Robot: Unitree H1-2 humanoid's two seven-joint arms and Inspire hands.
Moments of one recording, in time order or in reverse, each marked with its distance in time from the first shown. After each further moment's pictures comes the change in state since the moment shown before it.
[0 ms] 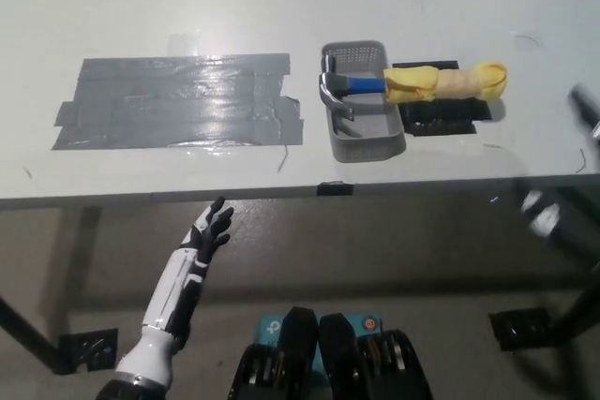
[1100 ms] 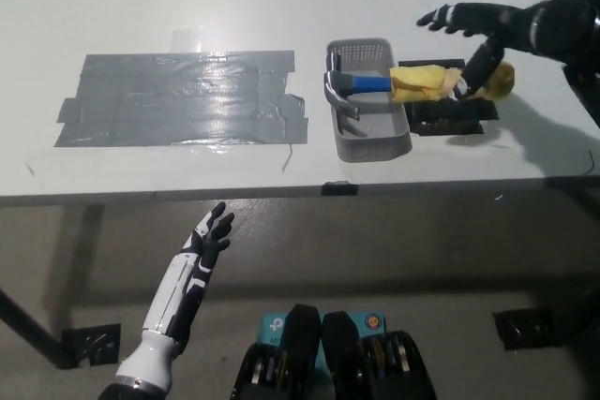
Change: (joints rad) left_arm 0.006 0.005 0.001 0.011 0.003 0.001 0.001; right_arm -0.993 -0.119 0.683 1.124 -0.108 0.268 0.634
